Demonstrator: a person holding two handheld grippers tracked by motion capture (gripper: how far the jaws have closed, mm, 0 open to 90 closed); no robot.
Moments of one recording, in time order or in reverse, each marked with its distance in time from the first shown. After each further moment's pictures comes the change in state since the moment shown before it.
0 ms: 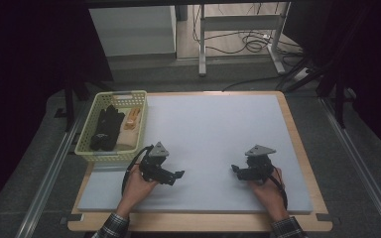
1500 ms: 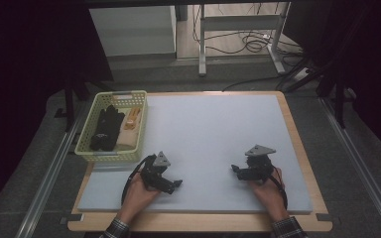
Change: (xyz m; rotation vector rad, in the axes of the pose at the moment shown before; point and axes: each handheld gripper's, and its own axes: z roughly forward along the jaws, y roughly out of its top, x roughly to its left) left arm -0.002 -0.028 0.020 0.091 0.030 0.035; right arm 0.000 0.000 0.000 0.000 0.000 0.000
